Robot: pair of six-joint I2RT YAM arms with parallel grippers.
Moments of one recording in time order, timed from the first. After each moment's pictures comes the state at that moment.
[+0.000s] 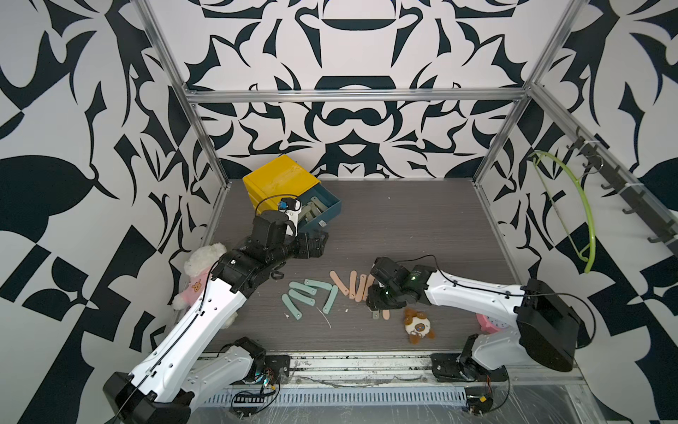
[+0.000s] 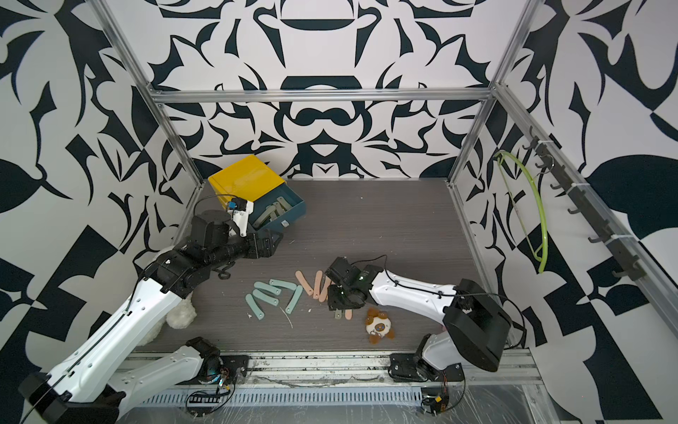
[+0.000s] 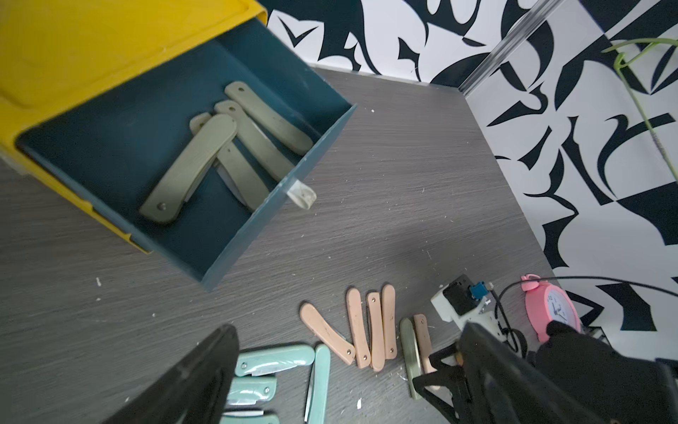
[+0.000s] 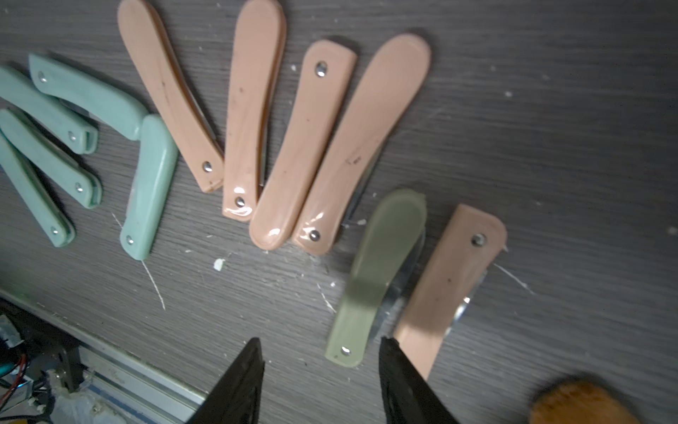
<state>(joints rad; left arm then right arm) -0.55 0.99 1.05 -0.64 0.08 -0.44 0.92 1.45 0.84 -0.57 -0.10 0.82</state>
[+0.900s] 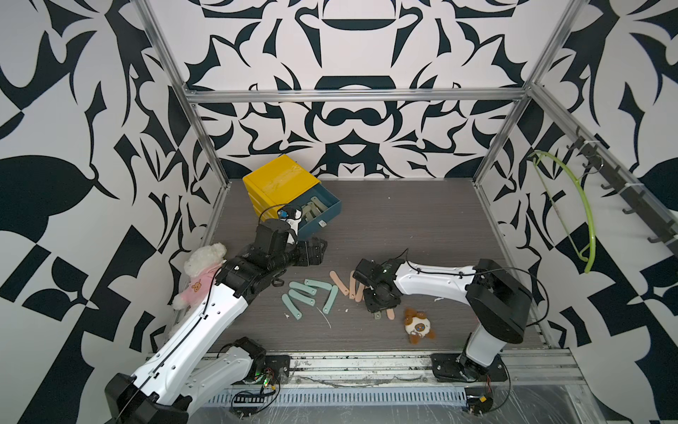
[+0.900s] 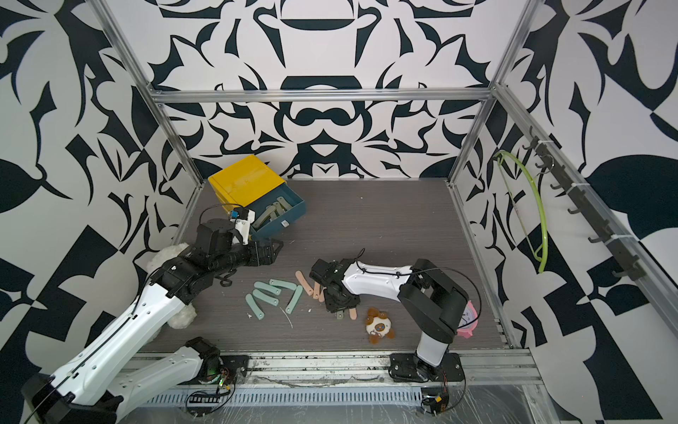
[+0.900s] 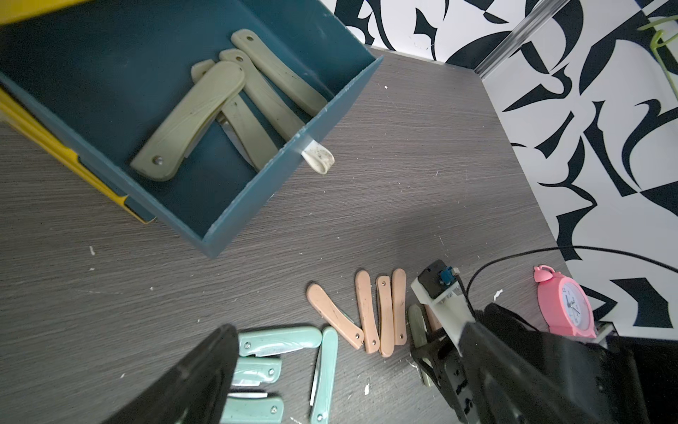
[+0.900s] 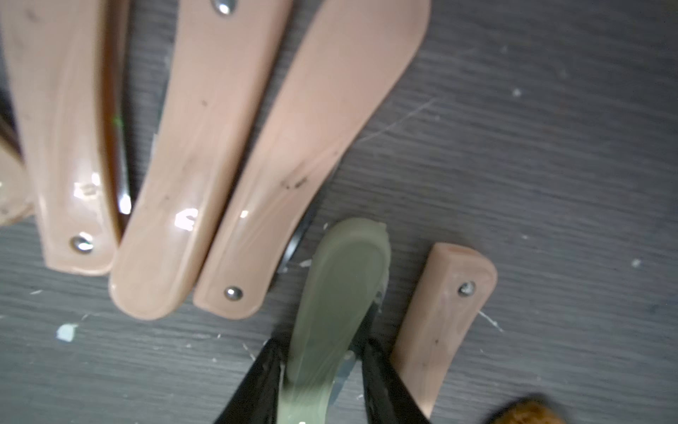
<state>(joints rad) -0.55 0.97 0.96 -0.61 0.08 -0.46 0.95 1.72 1.01 -0.77 0.04 0.76</state>
